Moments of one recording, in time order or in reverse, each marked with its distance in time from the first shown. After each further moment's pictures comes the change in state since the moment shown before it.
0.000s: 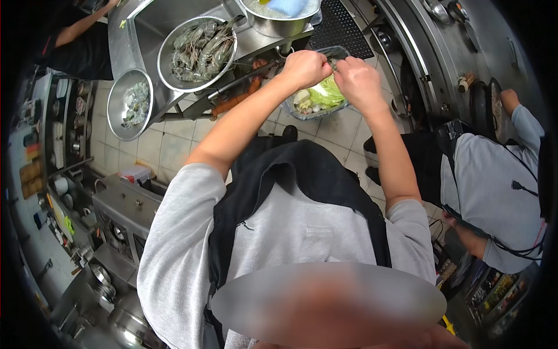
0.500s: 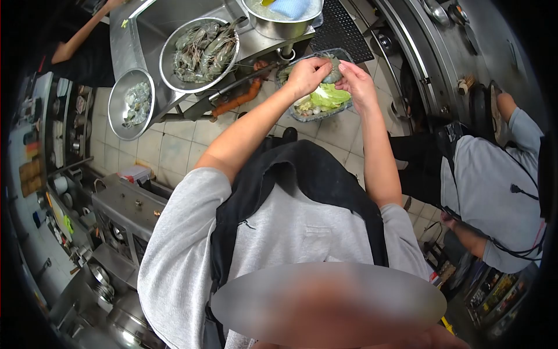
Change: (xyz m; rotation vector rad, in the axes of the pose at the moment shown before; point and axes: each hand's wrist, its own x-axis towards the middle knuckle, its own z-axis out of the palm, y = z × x) left_hand -0.011 -0.019 0.043 -0.613 0.102 -0.145; right_hand -0.025 0.013 0.054 1.493 0.010 0.950
